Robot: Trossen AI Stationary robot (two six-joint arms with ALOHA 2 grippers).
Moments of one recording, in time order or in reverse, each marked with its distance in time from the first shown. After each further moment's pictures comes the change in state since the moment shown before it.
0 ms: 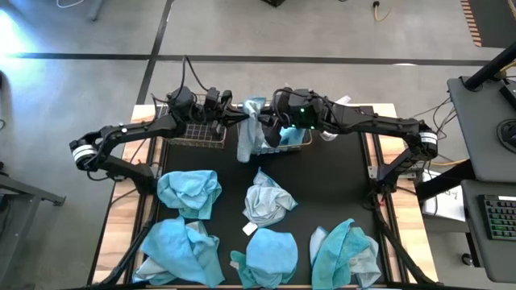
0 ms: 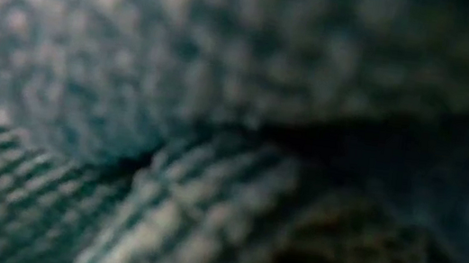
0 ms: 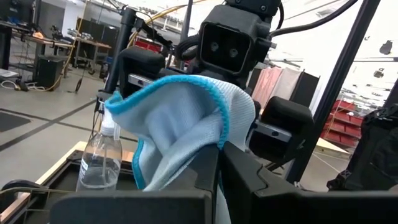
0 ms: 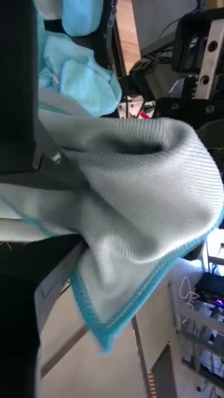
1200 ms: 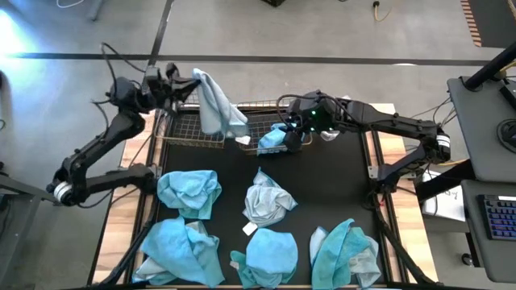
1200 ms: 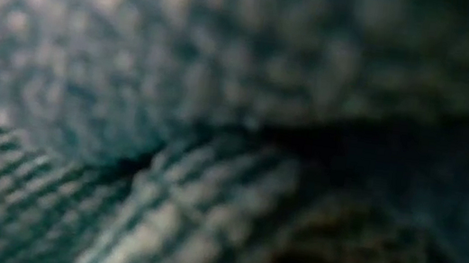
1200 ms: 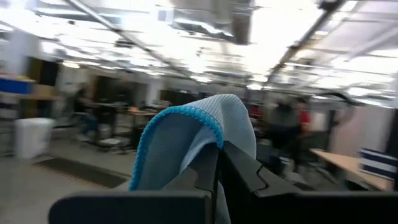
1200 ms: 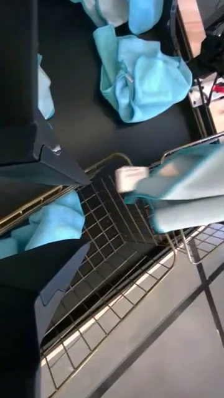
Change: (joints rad) left arm 0.368 -0.428 -0.001 -0.213 -0.022 -0.004; right arm 0.002 -0.119 0.000 -0.429 0.019 0.134
